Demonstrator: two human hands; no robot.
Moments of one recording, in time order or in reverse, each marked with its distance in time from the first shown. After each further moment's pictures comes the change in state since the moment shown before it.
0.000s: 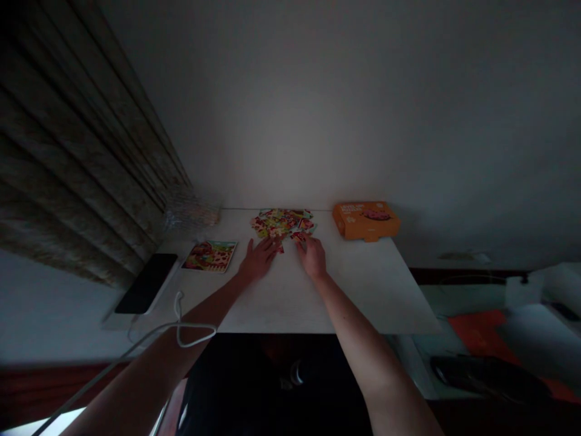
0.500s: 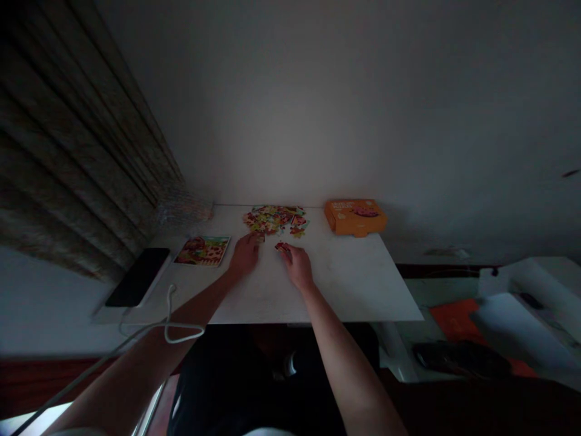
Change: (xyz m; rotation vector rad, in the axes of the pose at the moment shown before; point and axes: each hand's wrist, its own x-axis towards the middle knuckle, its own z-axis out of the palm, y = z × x) left_hand -0.008 -0.012 0.008 -0.073 0.233 -0.140; right_hand -0.048 -0.013 0.009 0.184 -0.040 -0.084
